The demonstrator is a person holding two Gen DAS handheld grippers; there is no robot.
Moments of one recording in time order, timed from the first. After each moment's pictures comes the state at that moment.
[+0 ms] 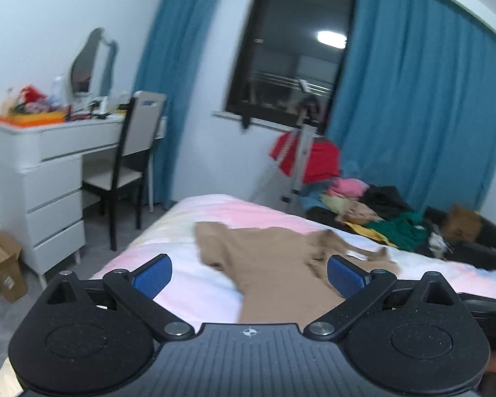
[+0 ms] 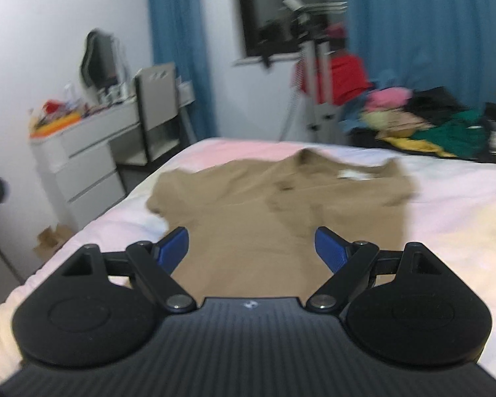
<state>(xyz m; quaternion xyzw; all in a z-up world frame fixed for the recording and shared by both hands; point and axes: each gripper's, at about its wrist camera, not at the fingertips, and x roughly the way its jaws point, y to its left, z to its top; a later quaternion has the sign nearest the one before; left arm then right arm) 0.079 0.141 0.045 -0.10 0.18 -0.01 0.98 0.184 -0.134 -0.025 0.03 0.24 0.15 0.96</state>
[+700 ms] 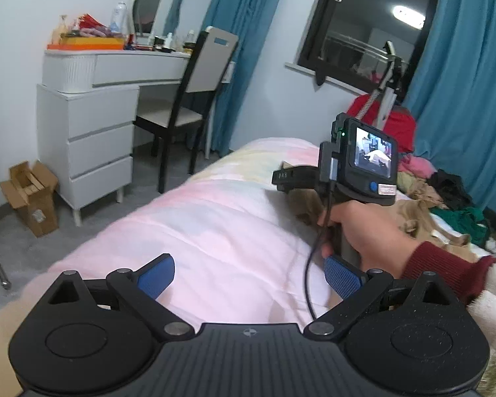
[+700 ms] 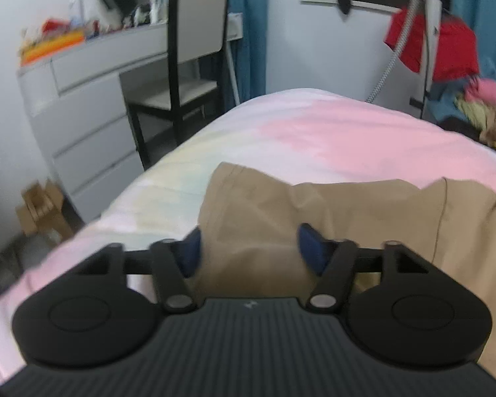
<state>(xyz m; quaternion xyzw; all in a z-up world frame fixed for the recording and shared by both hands) 0.144 0.196 -0.041 -0.16 0.27 0.08 0.95 0.423 0.097 -0.107 -0.04 0.31 0.19 0.93</state>
